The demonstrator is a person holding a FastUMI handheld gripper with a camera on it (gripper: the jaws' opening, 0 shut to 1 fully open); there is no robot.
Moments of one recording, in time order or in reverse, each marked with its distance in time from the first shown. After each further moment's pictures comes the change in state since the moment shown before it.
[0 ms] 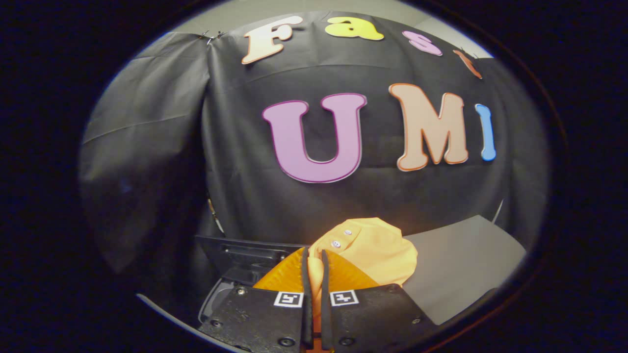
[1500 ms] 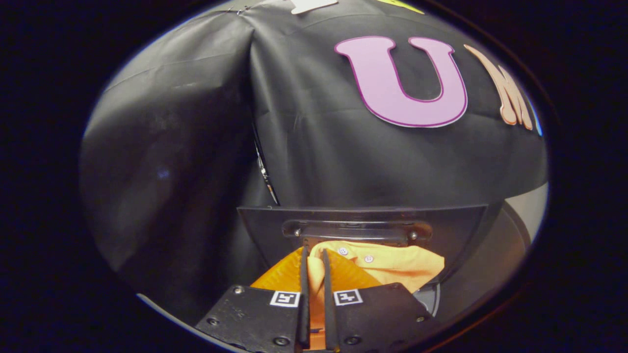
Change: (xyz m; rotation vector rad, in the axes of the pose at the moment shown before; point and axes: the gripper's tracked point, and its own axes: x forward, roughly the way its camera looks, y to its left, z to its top) arm 0.126 0.159 -0.124 0.046 0.158 0.235
